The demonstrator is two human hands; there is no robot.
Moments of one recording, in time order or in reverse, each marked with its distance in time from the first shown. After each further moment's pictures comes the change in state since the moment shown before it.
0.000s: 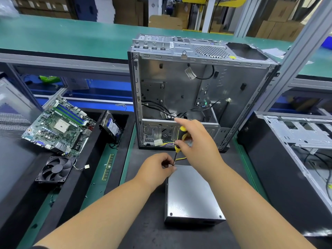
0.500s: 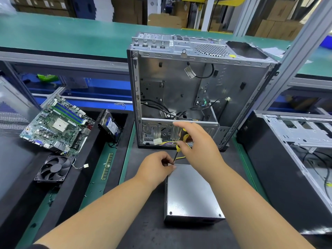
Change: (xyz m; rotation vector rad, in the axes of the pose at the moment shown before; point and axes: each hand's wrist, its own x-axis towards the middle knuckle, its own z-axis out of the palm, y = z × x) left_hand 0.003 0.002 0.002 0.047 0.027 -0.076; right_hand -0.005 0.000 -0.001 -0.035 -0.023 0.027
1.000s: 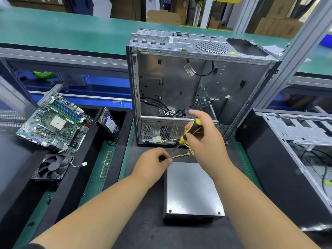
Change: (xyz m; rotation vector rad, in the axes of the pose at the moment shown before) left_hand -0.003 0.004 -0.011 0.050 0.045 0.050; right_hand 0.000 -0.005 -0.011 0.355 0.125 0.140
